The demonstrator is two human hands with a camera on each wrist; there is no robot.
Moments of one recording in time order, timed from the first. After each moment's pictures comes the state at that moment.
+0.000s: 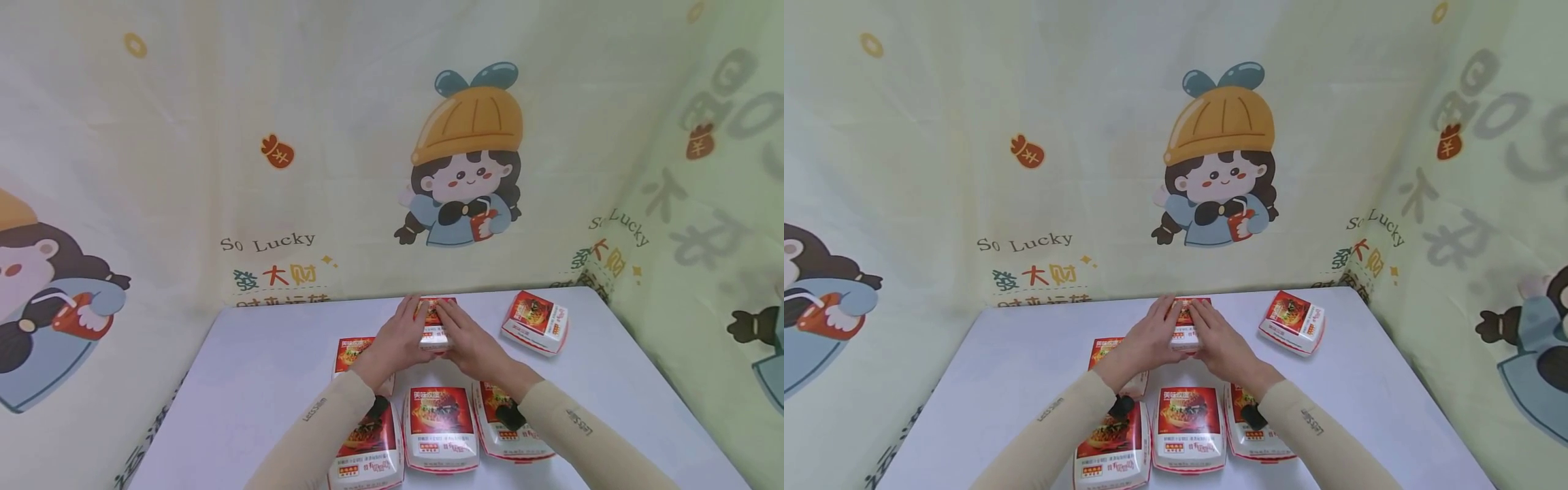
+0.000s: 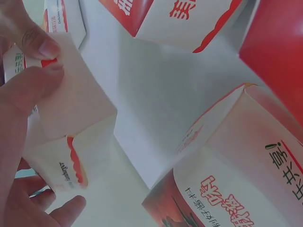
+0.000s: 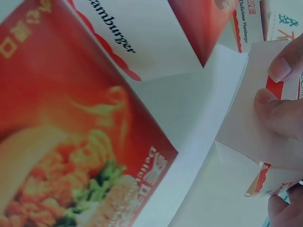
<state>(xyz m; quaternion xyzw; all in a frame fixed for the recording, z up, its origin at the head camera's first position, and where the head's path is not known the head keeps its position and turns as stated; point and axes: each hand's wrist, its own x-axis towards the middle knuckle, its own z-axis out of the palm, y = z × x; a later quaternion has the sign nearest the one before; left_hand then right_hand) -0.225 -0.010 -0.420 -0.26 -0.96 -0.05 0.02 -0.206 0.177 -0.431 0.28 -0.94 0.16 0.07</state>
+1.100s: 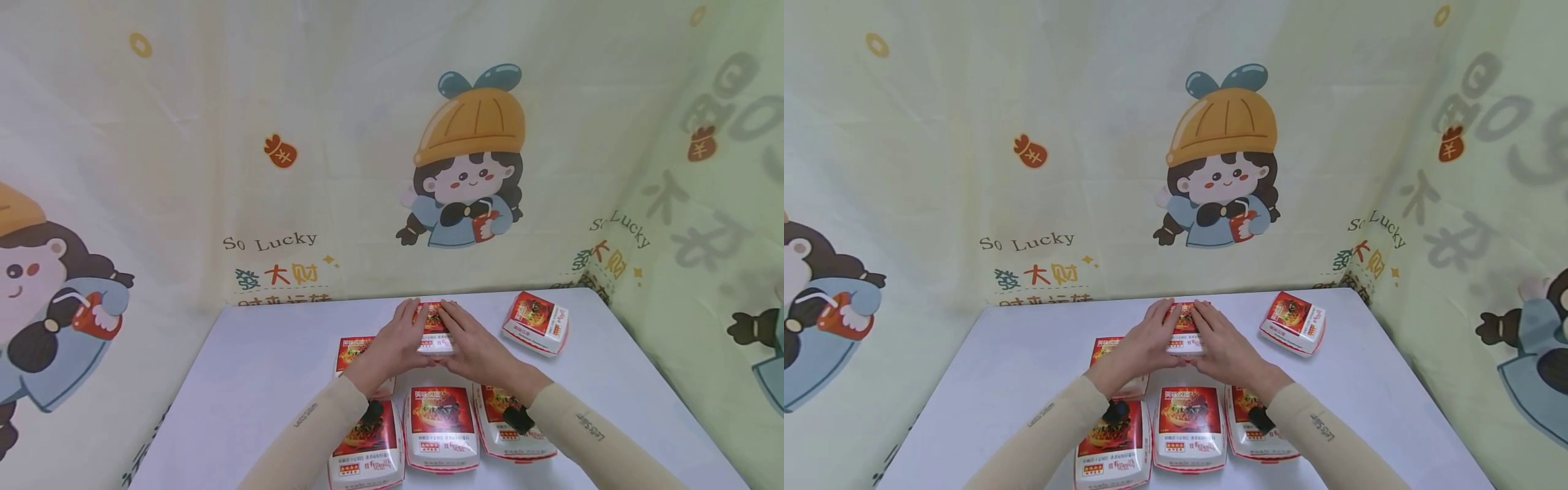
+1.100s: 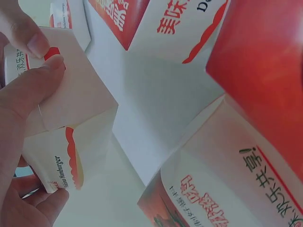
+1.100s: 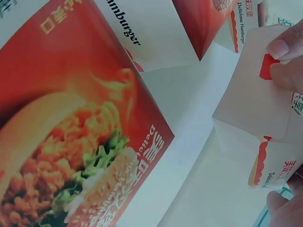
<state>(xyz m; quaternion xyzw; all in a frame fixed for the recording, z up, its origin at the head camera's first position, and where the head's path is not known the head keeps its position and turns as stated) -0.215 -0.019 -0.415 -0.29 -0.96 -0.06 0.04 -0.201 0.183 -0.426 0.31 -0.93 0.15 0.08</state>
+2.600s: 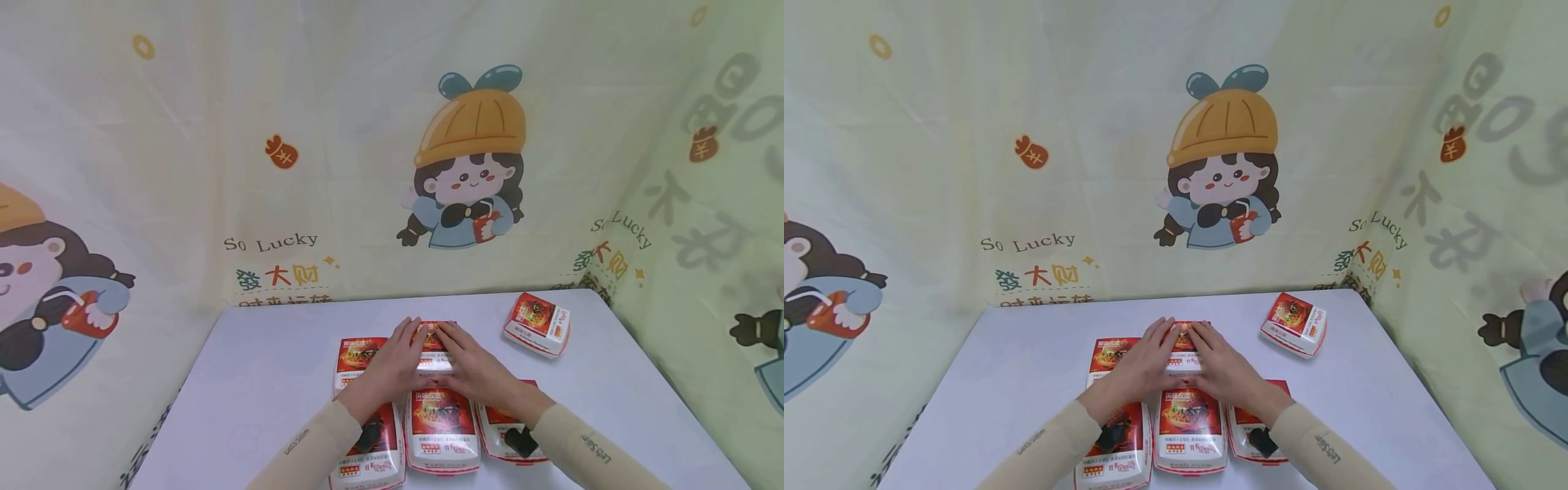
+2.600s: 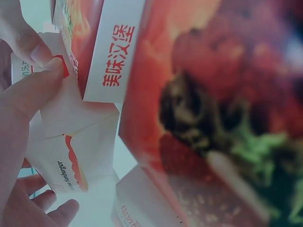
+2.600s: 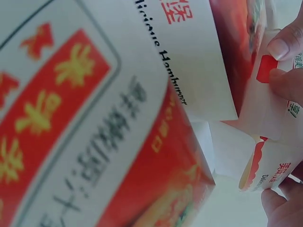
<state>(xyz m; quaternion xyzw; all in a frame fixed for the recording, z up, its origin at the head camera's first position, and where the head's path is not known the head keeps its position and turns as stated) -0.191 -0.026 -0.439 -0.28 -0.96 -0.04 0.03 -0.179 0.179 -0.441 0.29 -0.94 0.18 0.02</state>
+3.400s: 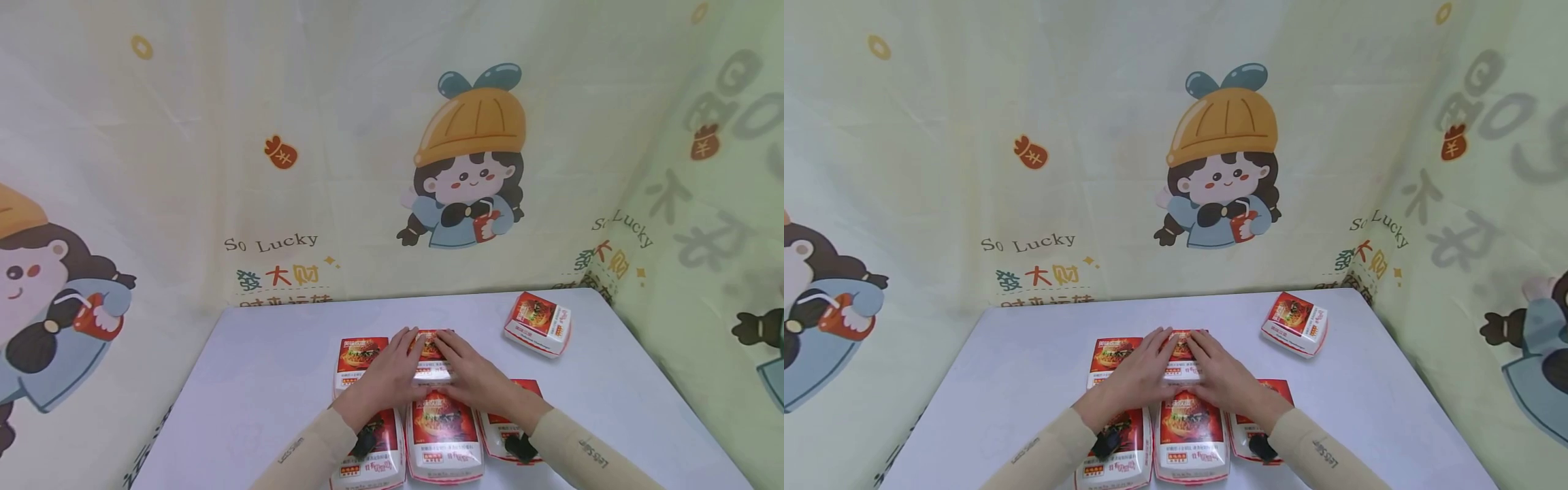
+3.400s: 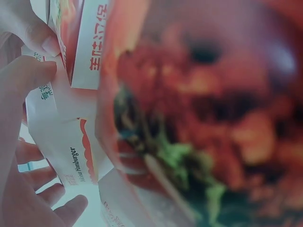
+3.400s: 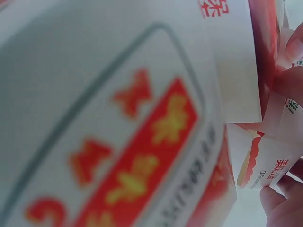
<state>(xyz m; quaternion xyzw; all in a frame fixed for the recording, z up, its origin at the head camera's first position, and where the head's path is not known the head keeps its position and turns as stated) -0.181 -0.033 -0.443 -0.28 -0.96 -0.04 -0.01 -0.175 0.179 -0.454 0.31 -0.93 0.18 0.02</state>
